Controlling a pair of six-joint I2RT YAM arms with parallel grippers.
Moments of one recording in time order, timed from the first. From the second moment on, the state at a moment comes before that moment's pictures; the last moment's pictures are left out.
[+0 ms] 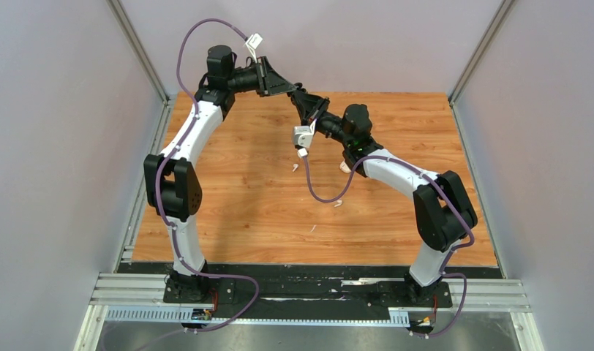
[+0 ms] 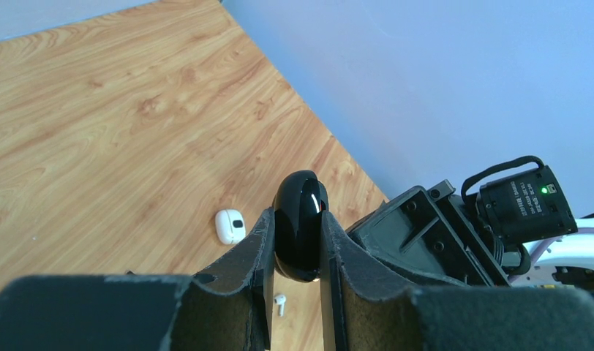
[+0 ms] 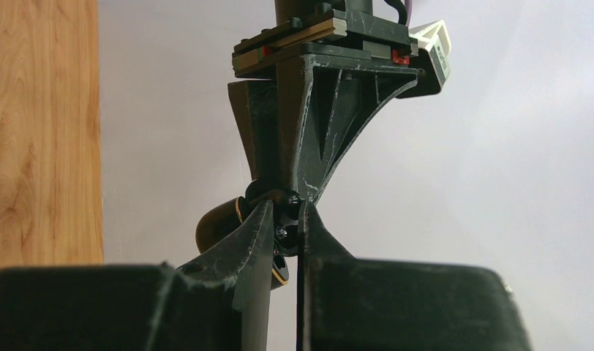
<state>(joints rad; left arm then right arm) -0.23 1.97 1.87 -0.03 0.99 -0.62 0.54 1.76 1.24 0.71 -0.52 -1.34</state>
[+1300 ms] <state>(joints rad) -0.22 1.99 1.87 -0.01 0.99 -0.62 0.51 1.69 1.37 0.32 -0.55 -1.13</state>
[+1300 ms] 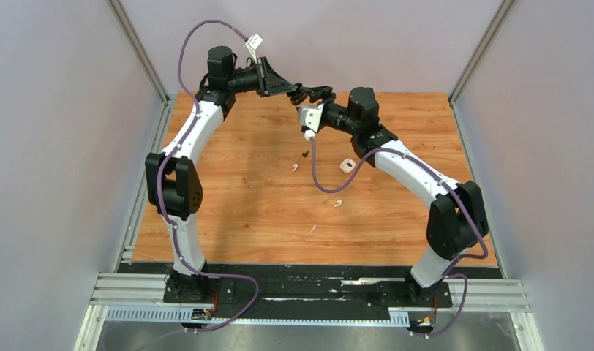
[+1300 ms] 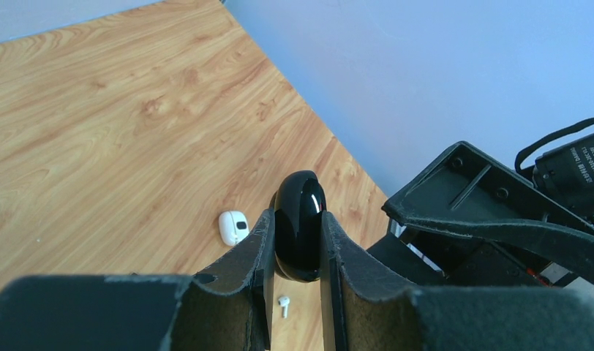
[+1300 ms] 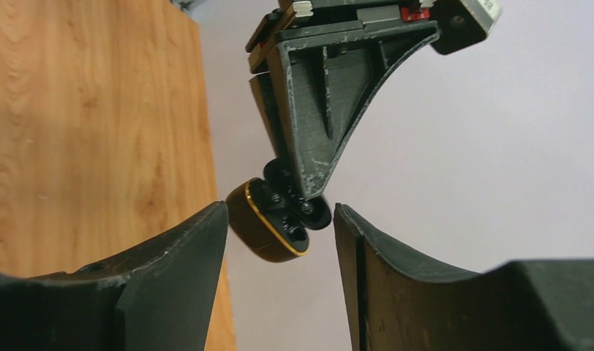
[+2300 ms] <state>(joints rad) -0.07 1.85 1.71 -0.41 0.88 -0.18 0.38 2.10 1.72 -0.45 -0.66 -0.57</state>
